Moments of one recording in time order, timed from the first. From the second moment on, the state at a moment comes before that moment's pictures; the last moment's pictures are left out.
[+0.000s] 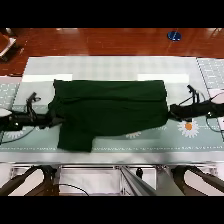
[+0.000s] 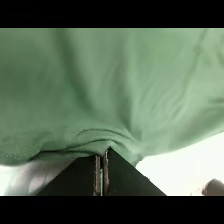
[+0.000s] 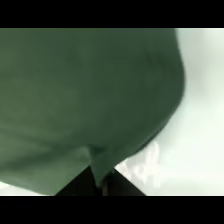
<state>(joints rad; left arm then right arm) 0.37 -1.10 0.58 0.70 -1.18 -1.10 -0.27 -1.19 0.78 -0.97 1.19 1.31</state>
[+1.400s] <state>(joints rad) 0.19 -1.83 1.59 0.89 -1.26 -1.36 -0.24 -1.72 1.38 -0.82 1.11 1.39</state>
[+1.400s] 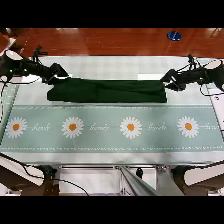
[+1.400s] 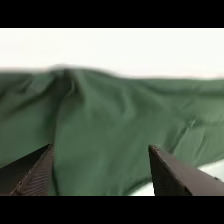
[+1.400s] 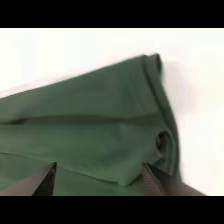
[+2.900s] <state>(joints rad) 0.07 -1.09 0.80 0.88 -0.87 -1.42 -0.25 -1.80 1.37 -0.82 1.18 1.37</state>
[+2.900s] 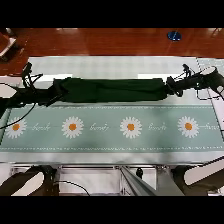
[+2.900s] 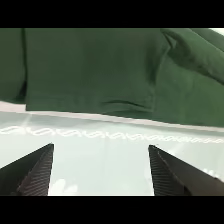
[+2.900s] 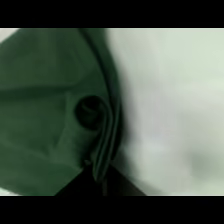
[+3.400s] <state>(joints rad) -0.24 -1.13 0.81 0.74 -0.83 -1.23 -0.27 -1.17 1.13 -1.05 1.27 1.36</state>
